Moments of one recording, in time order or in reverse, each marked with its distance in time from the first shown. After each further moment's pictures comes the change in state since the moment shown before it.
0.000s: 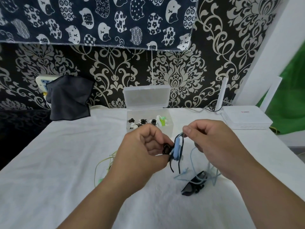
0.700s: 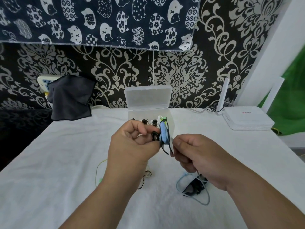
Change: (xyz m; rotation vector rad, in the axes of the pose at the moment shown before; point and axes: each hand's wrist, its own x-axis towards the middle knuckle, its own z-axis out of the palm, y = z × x) left_hand 0.003 0.004 0.001 -0.215 0.304 0.007; right_hand -0.006 0.002 0.022 0.239 -0.386 0.155
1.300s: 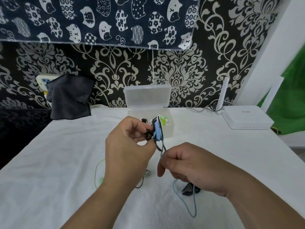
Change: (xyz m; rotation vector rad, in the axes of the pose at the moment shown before) left_hand 0.000 -0.004 -0.004 0.451 0.131 0.203; right_hand -0.008 -0.004 0.007 -0.312 -0.207 0.053
